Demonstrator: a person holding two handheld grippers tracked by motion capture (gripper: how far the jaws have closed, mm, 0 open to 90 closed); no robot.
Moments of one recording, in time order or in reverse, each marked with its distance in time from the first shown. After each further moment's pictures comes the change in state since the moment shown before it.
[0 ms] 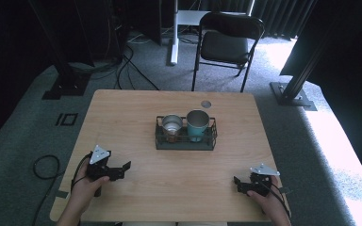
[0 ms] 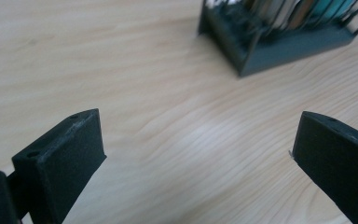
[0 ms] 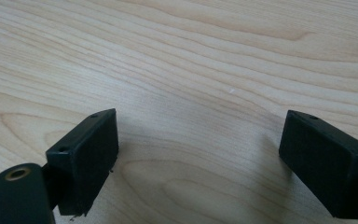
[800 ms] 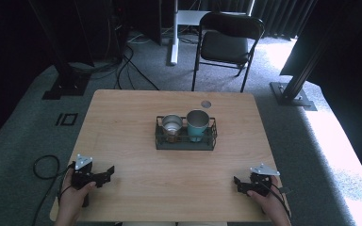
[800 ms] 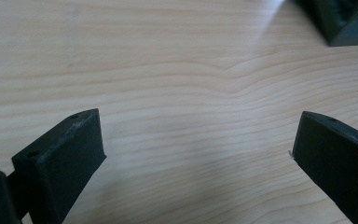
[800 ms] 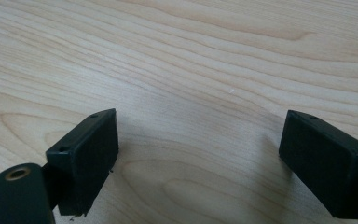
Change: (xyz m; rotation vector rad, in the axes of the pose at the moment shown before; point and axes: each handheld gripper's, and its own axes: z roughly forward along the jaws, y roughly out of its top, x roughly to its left) left arm 0.029 -0.034 -0.021 0.063 0.193 -0.190; right arm 0.000 0.000 0.000 0.000 0.000 0.000
